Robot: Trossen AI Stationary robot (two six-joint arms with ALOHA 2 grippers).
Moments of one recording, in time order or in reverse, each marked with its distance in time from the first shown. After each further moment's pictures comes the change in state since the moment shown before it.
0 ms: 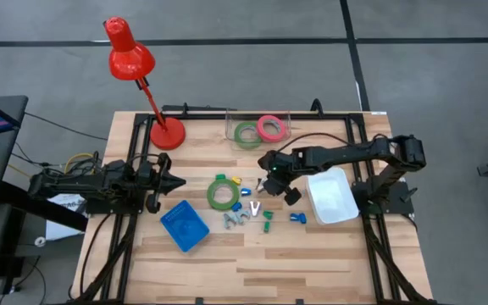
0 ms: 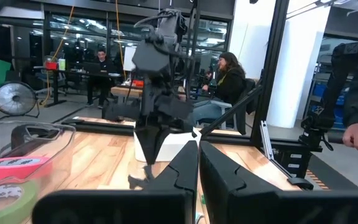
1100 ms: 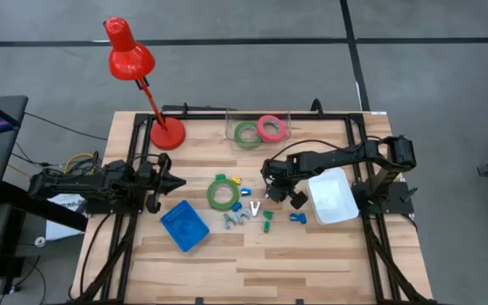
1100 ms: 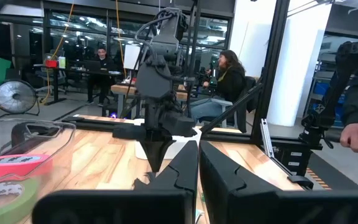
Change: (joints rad) left arm 0.000 0.000 0.000 -0.009 0.000 0.000; right arm 0.021 0.073 0.001 -0.119 -0.006 -0.055
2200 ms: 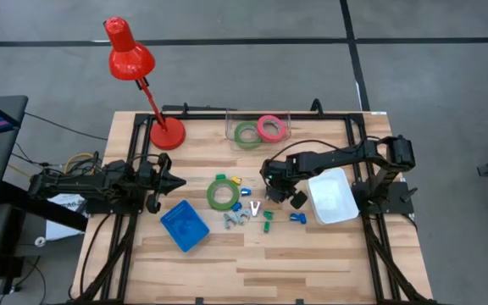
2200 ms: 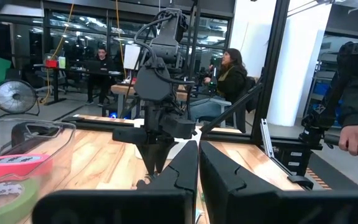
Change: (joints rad) left arm 0.000 0.000 0.000 0.000 0.000 0.000; right arm -0.001 0.019 -0.004 0.016 0.001 -0.040
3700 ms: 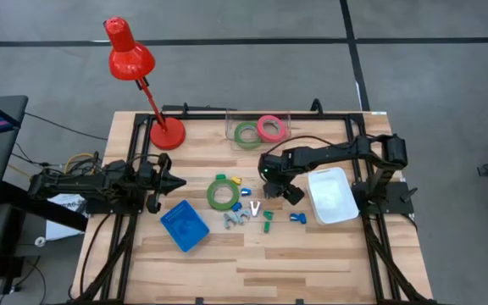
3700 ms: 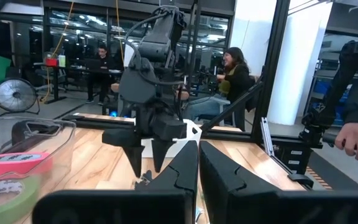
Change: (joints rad) left arm 0.000 0.000 0.000 -0.006 0.000 0.000; right arm -0.053 0.060 0.063 -0.045 -0.027 -0.001
